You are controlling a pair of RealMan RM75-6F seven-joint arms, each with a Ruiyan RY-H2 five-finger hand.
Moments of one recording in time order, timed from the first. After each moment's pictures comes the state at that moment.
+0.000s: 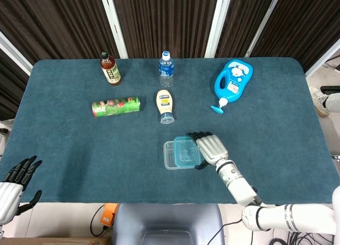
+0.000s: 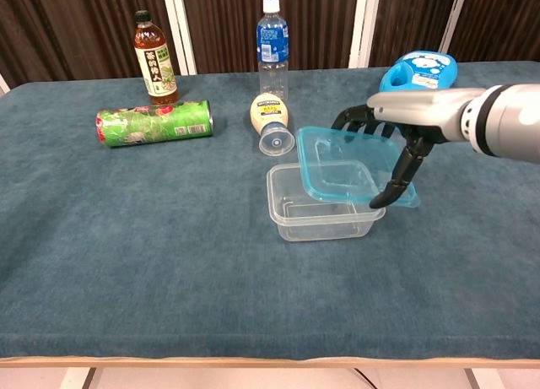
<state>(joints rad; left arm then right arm) -0.06 -1.03 0.07 -1.58 1.70 1.56 -0.10 0.86 -1.37 0.12 -1.85 -0.67 1.01 -0.65</state>
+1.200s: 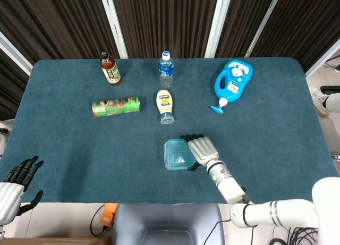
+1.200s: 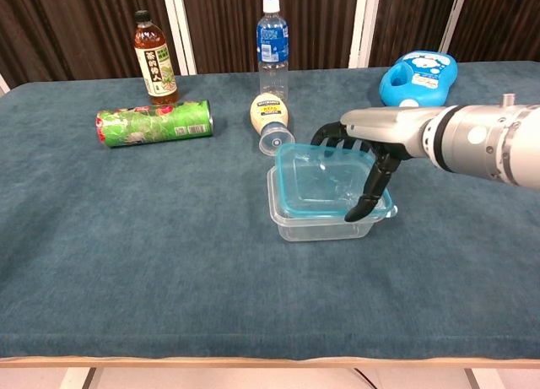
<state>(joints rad) -0.06 -1.03 0.07 -1.58 1.71 1.56 -0.10 0.94 -1.47 0.11 -1.79 -0.59 1.03 -0.68</state>
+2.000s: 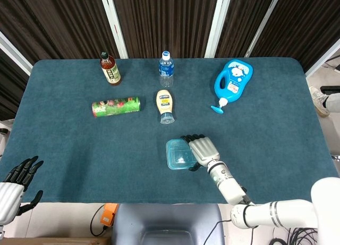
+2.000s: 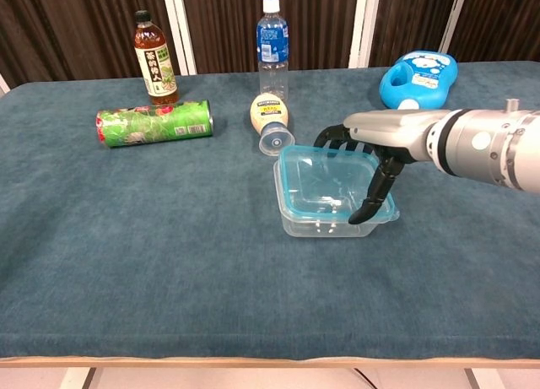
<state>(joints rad) -0.06 -1.03 0.07 -1.58 1.71 1.56 -0.09 0.93 -1.48 0.09 -1.78 -0.61 1.04 -0.66</state>
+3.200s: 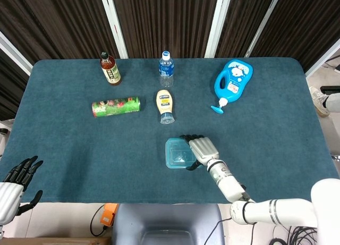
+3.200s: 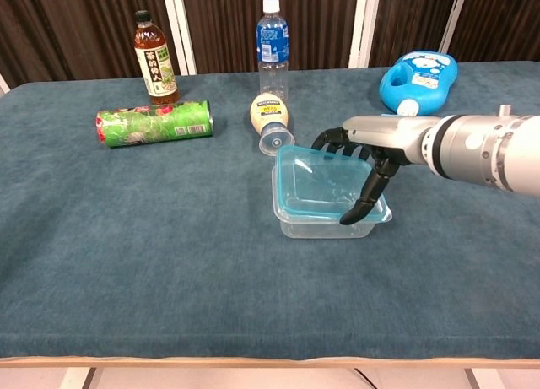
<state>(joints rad) -0.06 -1.02 0.07 -1.58 1.72 1.56 -0.10 0.92 -1.49 0.11 -1.72 -0.60 0.97 -0.57</state>
